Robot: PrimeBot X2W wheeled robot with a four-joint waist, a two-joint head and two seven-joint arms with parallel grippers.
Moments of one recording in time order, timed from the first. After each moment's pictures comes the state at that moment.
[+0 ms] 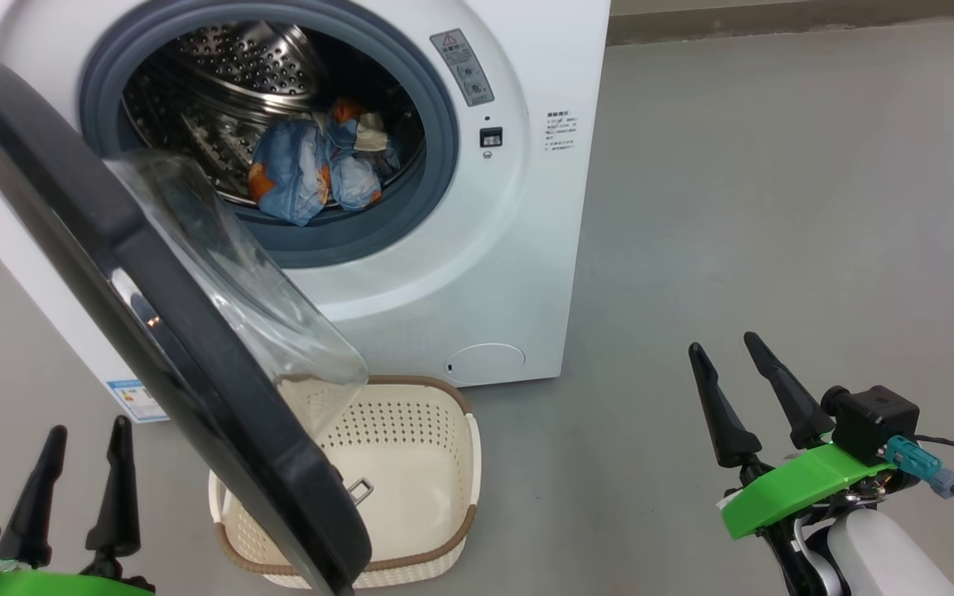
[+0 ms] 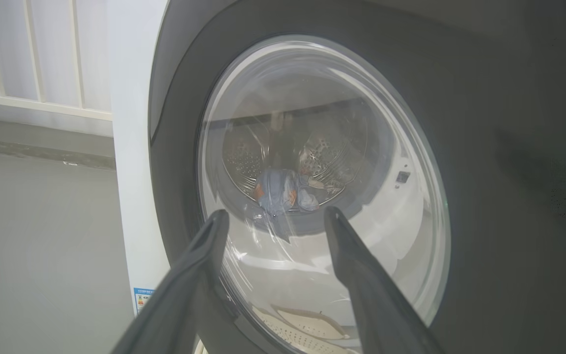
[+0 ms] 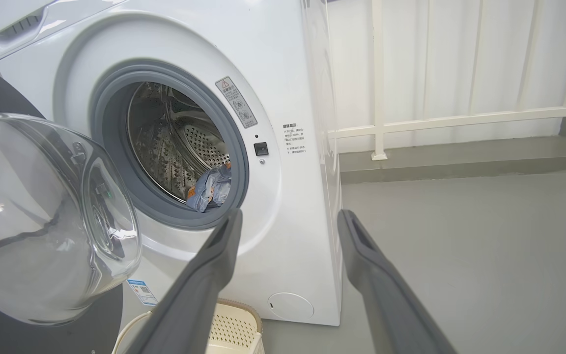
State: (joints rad) left arm -0.05 0.31 -0.03 0.18 -0.61 -0.13 -0.20; right arm -0.23 -0.16 0.25 0.35 0.44 0.13 -0.25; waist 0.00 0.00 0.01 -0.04
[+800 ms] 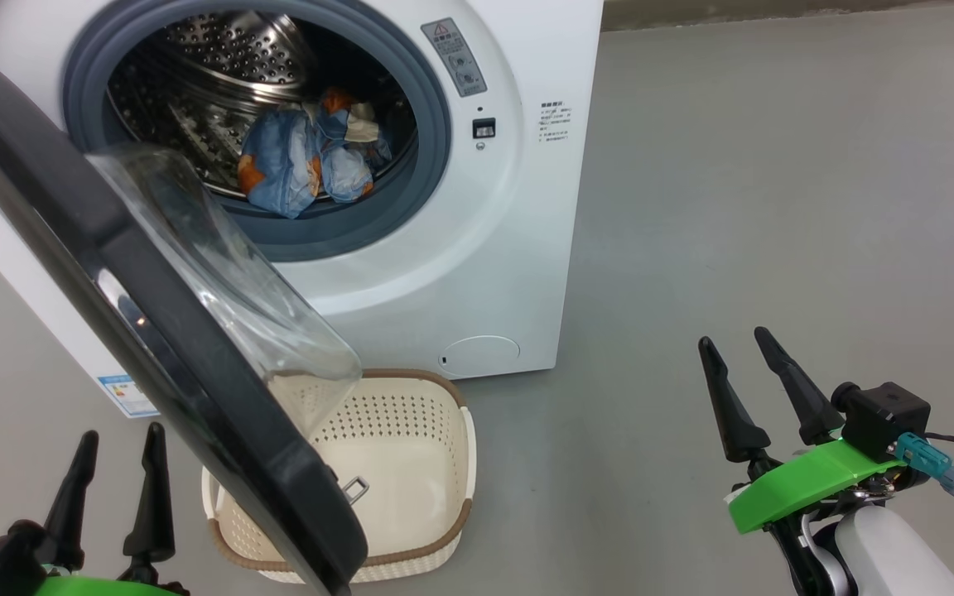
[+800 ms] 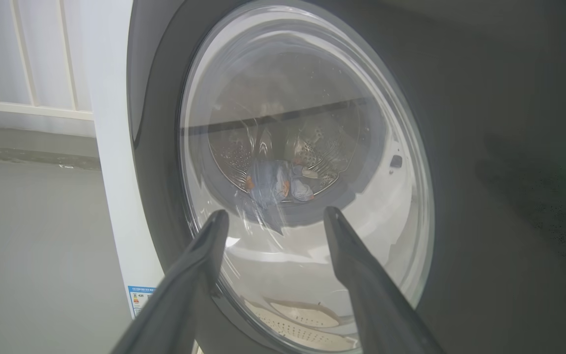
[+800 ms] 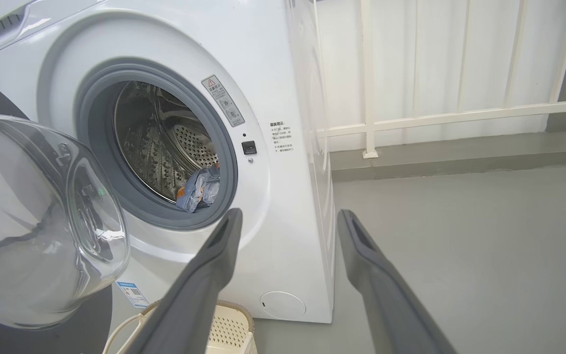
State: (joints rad) left arm -0.05 0.25 -0.05 0.20 -0.51 -0.10 -0.25; right arm -0.23 -0.16 0.23 0.34 0.44 0.13 -0.25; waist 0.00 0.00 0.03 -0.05
